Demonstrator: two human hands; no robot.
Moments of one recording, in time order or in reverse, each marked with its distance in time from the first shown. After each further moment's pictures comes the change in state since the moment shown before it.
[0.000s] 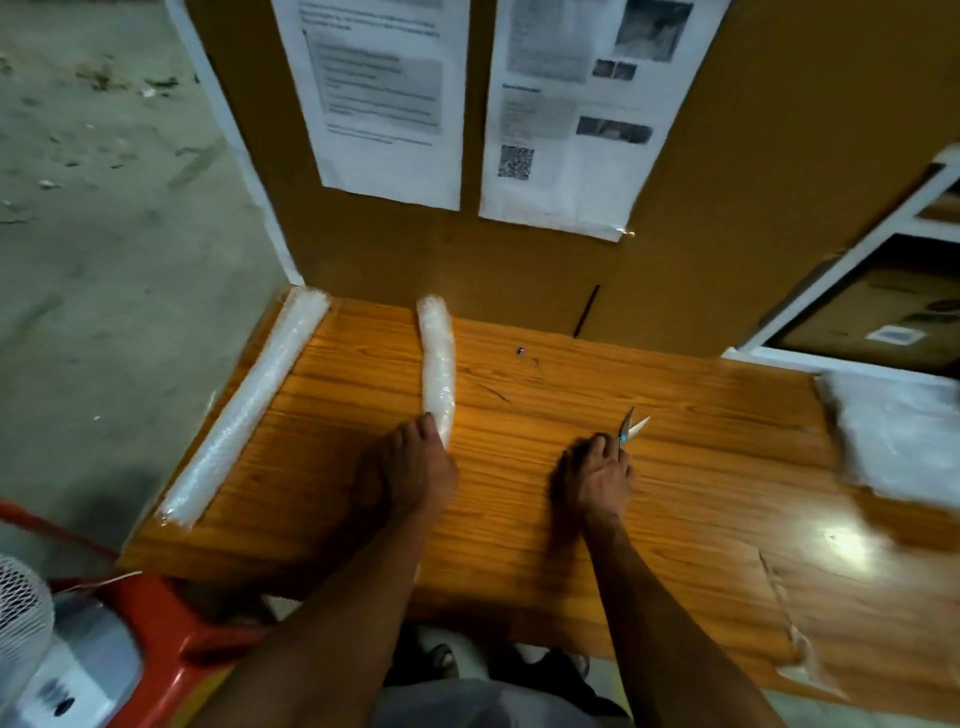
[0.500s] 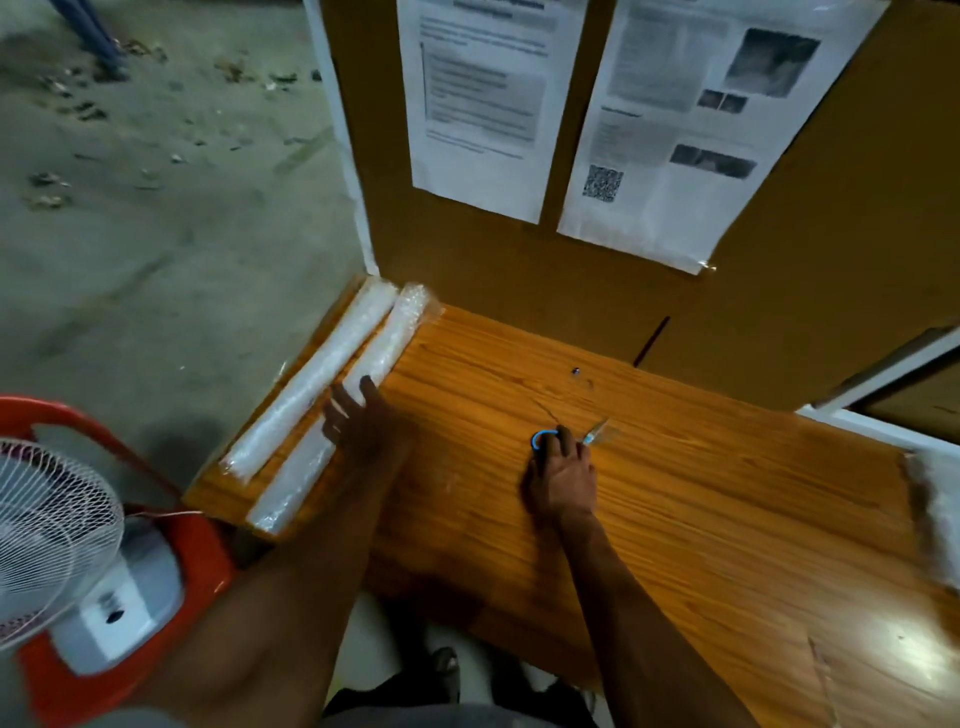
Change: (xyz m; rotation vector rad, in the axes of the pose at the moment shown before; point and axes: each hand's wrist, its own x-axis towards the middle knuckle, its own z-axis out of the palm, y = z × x) left_hand 0.041 -0.087 -0.036 -0.167 0.230 -0.494; right_hand -0.005 -0.092 0.009 -0.069 -0.333 -0.356
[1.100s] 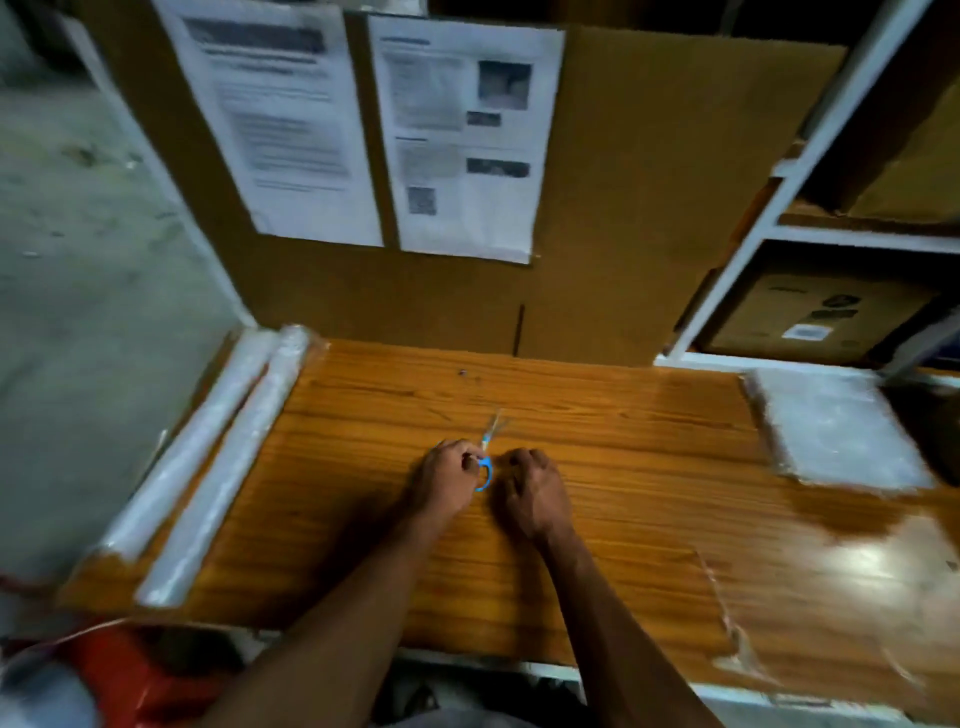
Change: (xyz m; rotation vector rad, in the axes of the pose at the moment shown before) left_hand -0.162 0.133 0.056 -0.345 -0.465 0.576; right_hand -0.073 0.104 -0.041 0.401 0.214 -0.028
